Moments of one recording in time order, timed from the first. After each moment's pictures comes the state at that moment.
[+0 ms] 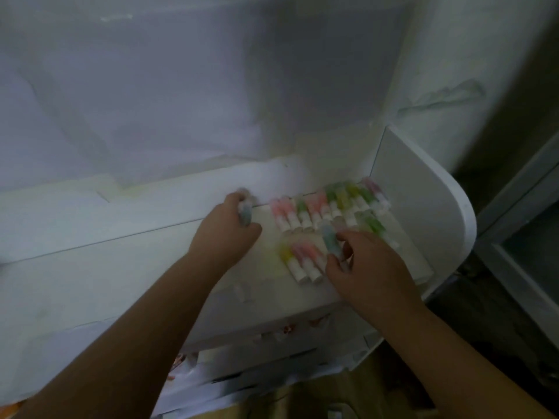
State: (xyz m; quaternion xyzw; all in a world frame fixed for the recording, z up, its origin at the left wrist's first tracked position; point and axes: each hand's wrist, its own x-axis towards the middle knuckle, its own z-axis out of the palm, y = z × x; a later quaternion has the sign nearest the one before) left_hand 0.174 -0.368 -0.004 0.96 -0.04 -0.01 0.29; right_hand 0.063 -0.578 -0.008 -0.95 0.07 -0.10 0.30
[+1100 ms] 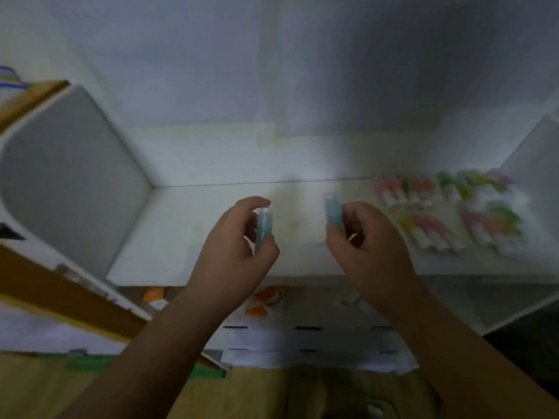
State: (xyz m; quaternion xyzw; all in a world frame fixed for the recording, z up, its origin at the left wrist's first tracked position) left_hand 0.014 -0.185 0.020 0.90 -0.04 0.12 0.43; right_hand 0.032 -0.386 0.007 -0.83 -0.10 -0.12 0.53
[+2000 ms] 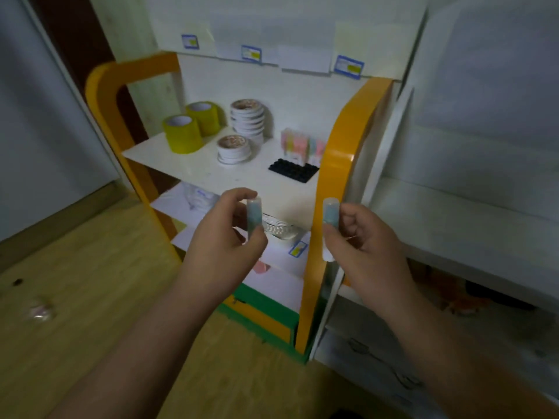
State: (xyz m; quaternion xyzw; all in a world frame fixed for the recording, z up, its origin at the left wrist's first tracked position) left_hand -0.254 0.171 0.051 0.85 0.14 0.28 0.43; right_hand -0.151 -0.011 0.046 -0.75 -0.29 0.04 0.59
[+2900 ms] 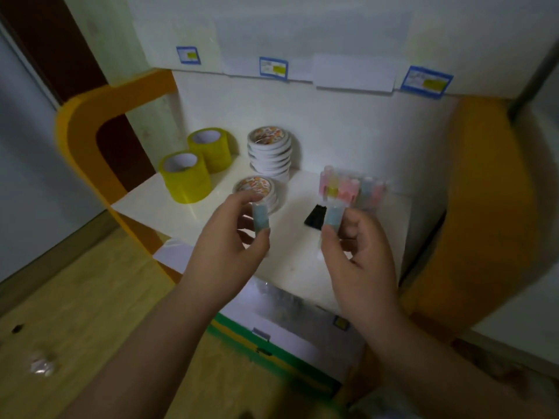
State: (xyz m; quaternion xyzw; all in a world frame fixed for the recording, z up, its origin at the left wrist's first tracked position) left_hand -0.103 0.358 0.053 0.86 0.11 0.27 0.41; right_hand -0.028 0.193 0.025 -0.72 -0.22 -0.02 0.65
